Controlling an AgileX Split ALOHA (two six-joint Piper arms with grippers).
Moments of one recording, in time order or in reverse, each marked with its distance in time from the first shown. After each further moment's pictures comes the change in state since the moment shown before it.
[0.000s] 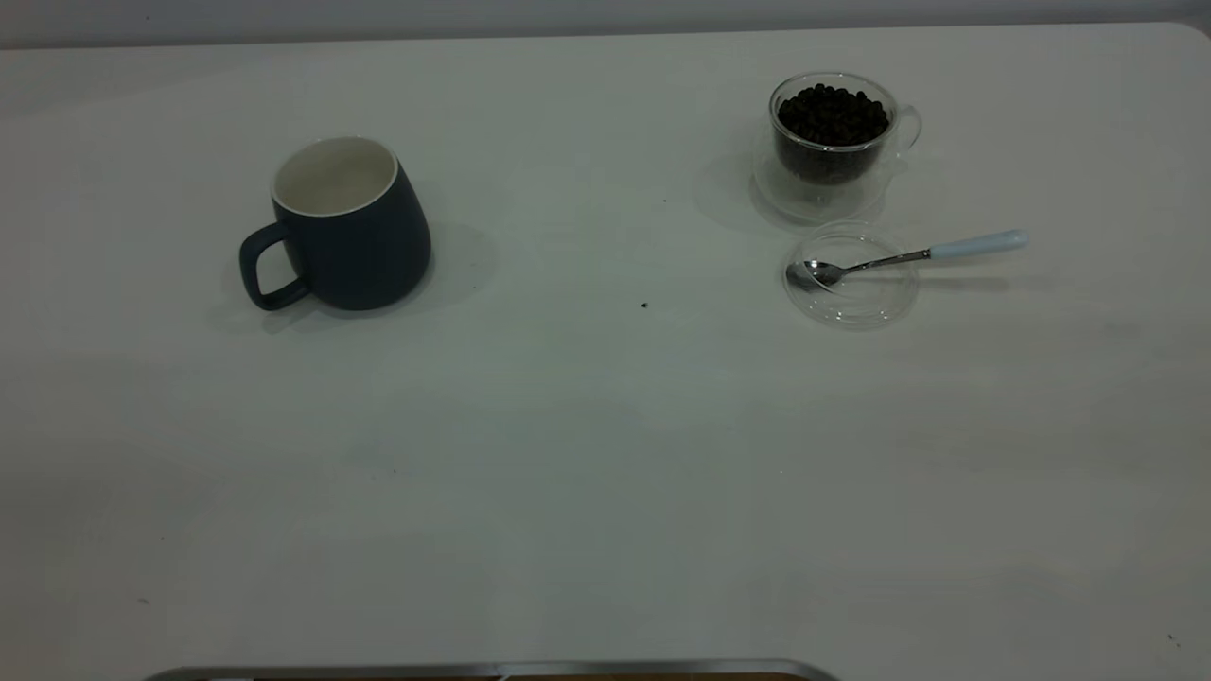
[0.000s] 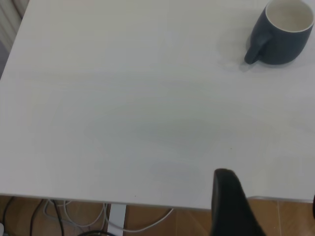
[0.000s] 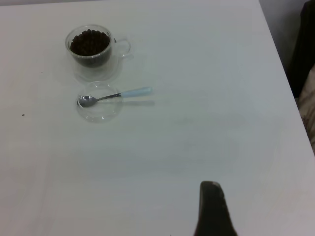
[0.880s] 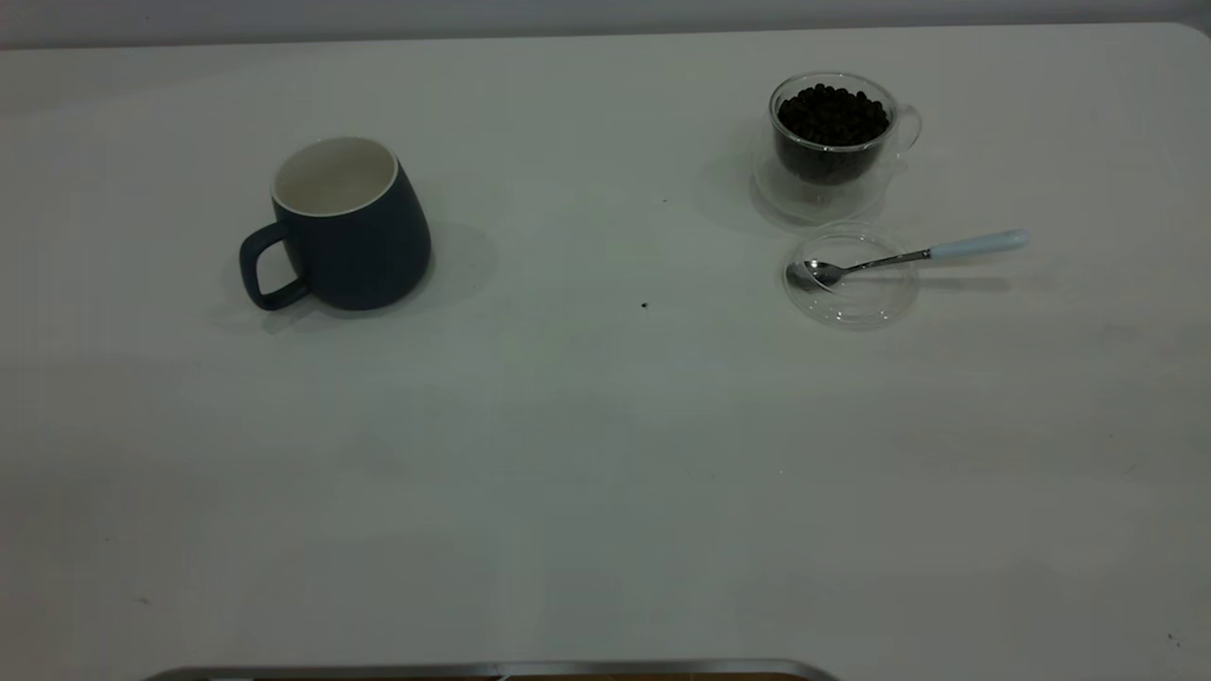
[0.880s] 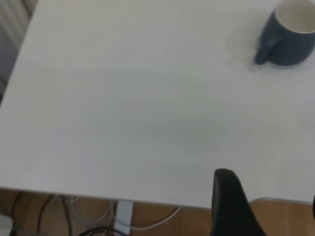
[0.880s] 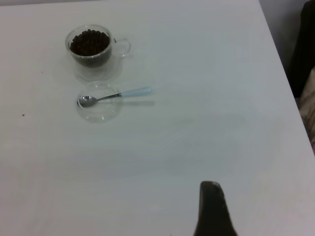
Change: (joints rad) left arm 0.000 0.021 0.000 0.048 -0.005 -0.024; right arm 0.000 0.000 0.000 0.000 0.000 0.000
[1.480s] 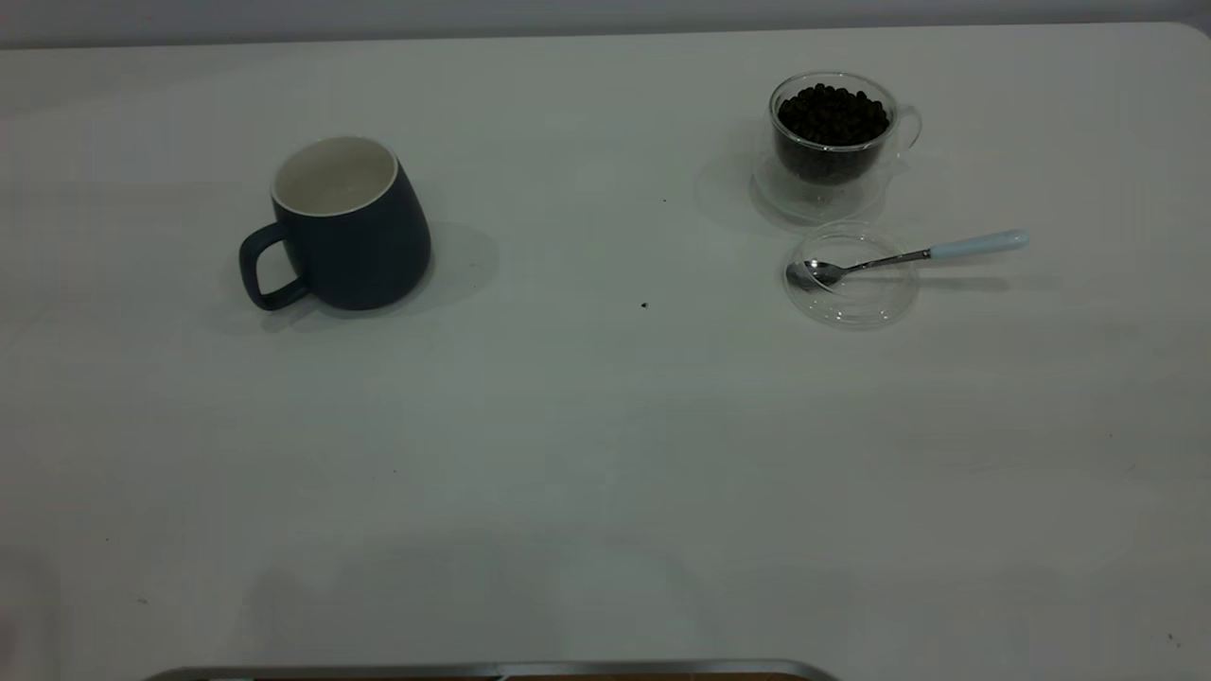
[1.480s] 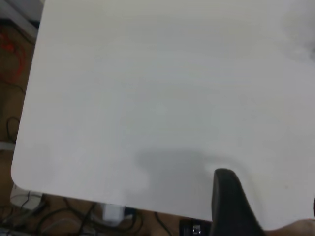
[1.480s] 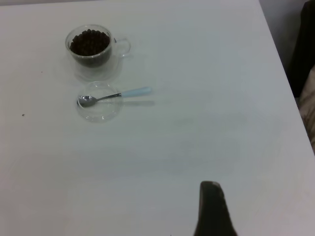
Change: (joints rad) left arm 0.000 0.862 -0.166 0.123 -0.401 -0.073; right arm 0.000 0.000 0.000 0.000 0.000 0.000
